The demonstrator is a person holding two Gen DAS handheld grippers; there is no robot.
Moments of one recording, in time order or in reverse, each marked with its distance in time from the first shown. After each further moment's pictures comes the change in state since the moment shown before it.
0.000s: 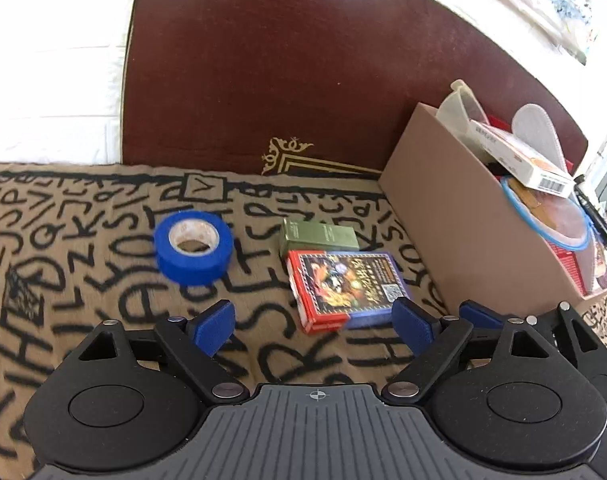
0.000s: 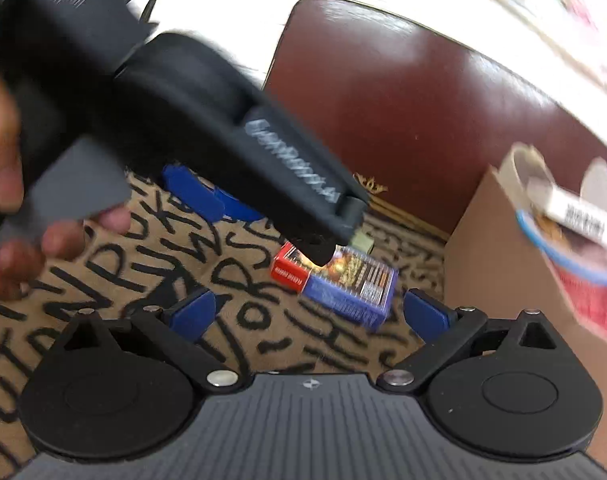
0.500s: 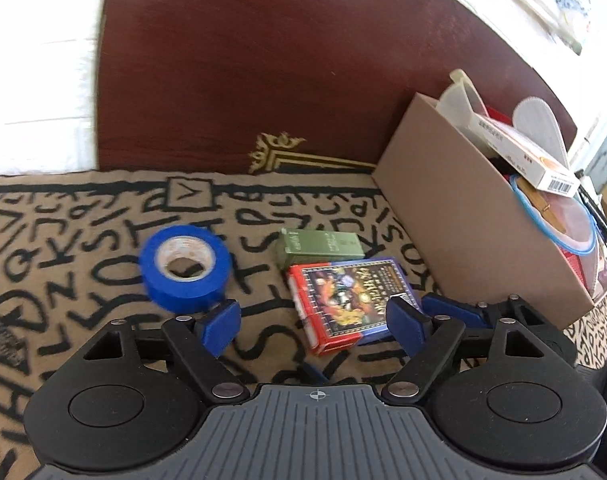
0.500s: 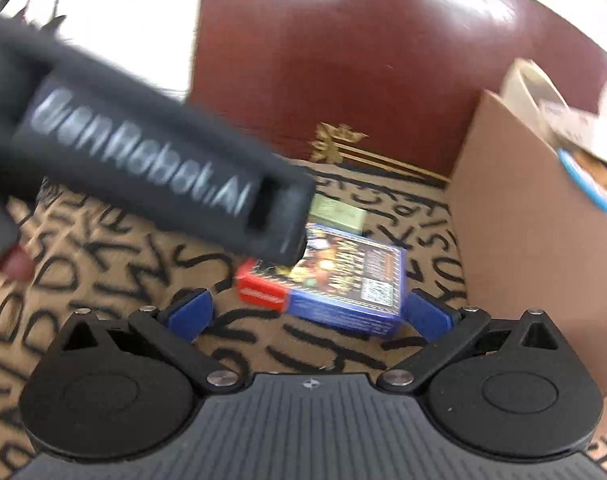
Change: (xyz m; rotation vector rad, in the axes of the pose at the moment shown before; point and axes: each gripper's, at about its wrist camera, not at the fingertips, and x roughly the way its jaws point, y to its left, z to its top) left arm 0.026 0.020 0.019 0.029 0.058 -0.083; right arm 0.060 -0.030 0.016 0.306 0.178 -0.038
